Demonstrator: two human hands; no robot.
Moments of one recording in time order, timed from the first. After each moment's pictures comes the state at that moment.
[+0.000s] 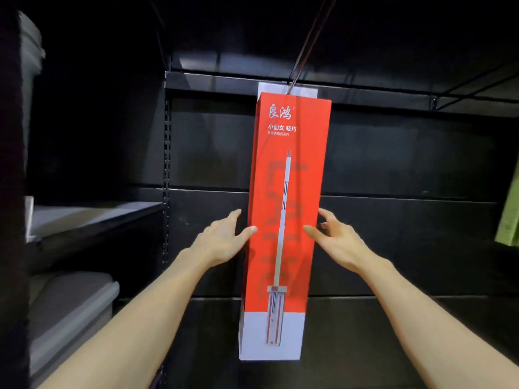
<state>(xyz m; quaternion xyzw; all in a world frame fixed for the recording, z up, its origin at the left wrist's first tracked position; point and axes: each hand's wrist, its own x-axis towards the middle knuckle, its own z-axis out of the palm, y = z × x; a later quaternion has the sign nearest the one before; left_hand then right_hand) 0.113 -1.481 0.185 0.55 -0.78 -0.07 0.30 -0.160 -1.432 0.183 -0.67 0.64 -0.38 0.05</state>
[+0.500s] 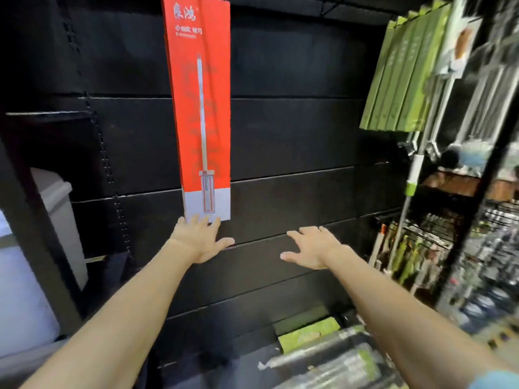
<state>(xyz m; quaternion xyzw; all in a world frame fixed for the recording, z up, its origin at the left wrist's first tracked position) 0.066 -1.271 0.016 0.49 -0.86 0.12 -0.07 -0.200 -1.162 -0.018 -0.63 0.78 0.05 0.01</state>
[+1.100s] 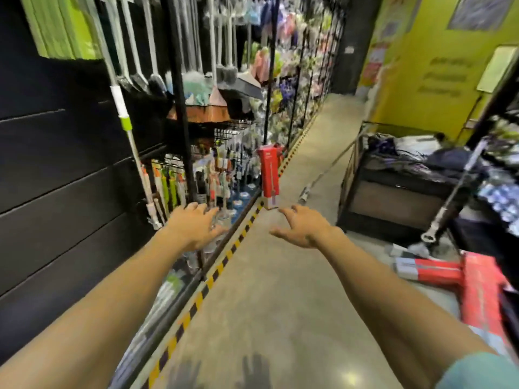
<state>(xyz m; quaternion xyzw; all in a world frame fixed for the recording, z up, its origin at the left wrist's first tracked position) -0.337 -0.841 -0.059 0.05 -0.99 0.09 -0.09 -0.429 -0.582 -0.059 -0.26 0.96 0.01 0.09</state>
